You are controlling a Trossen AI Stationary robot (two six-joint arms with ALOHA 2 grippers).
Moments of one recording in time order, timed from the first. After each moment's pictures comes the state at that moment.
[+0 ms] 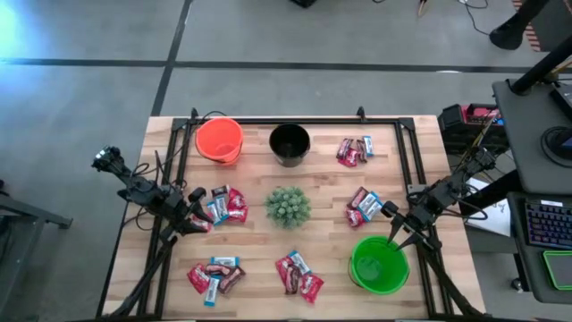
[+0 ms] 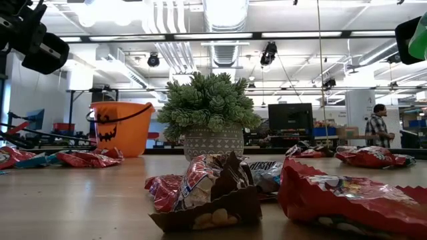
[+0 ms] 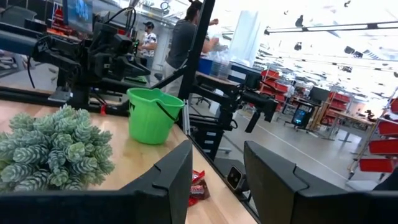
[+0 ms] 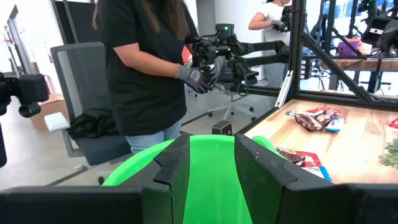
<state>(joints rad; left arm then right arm) -0.66 0.01 0.02 0.12 -0.25 -0.27 0.64 0.02 0.01 0.04 -0.16 0.10</state>
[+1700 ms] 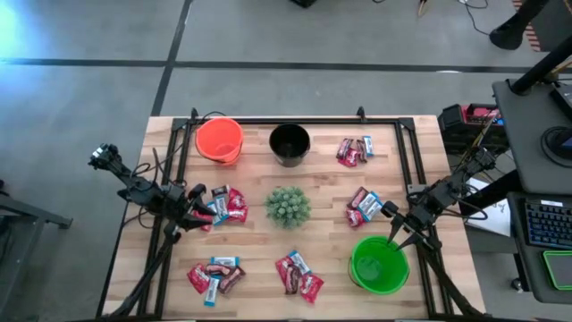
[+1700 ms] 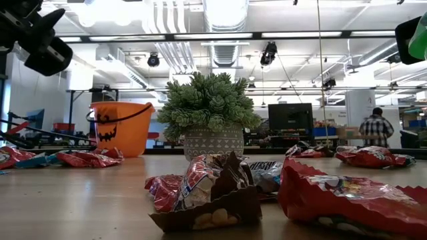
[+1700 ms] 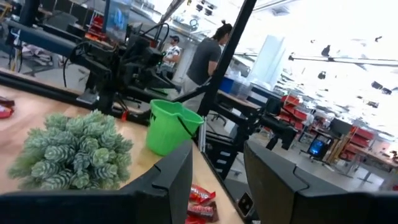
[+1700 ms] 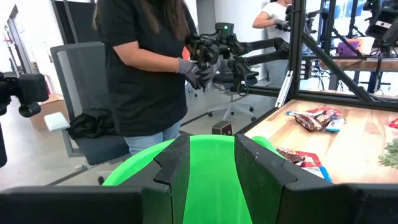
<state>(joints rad) -0.66 0.08 0.02 0.23 -0.40 -0.34 0.64 0.02 0.01 0.04 -0.16 0.09</state>
